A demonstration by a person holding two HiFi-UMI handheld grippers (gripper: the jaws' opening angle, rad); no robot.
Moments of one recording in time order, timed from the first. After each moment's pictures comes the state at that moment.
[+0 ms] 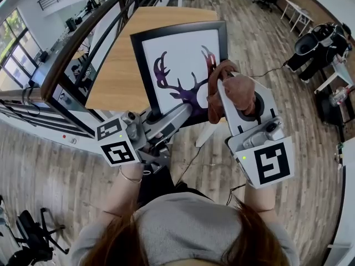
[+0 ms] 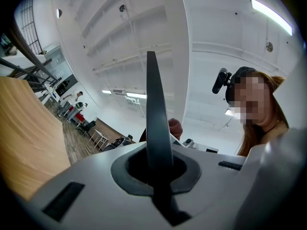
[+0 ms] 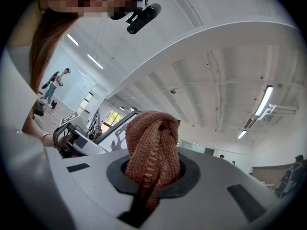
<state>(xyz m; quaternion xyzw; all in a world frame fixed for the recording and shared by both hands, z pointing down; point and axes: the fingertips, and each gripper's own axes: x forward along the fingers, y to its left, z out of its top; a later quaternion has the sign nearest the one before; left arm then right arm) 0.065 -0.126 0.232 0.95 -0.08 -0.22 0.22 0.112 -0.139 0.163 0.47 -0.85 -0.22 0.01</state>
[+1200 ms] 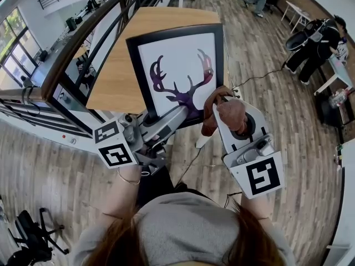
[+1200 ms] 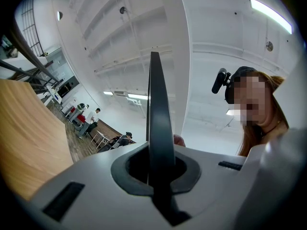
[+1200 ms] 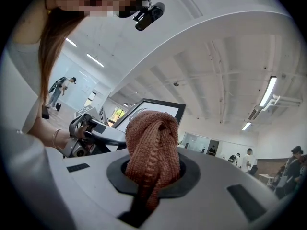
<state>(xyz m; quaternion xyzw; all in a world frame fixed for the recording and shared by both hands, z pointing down) 0.064 -0.128 0.233 0.95 -0.09 -0.22 0.22 0.117 -0.124 0.206 0.46 -0.87 -0.18 0.03</state>
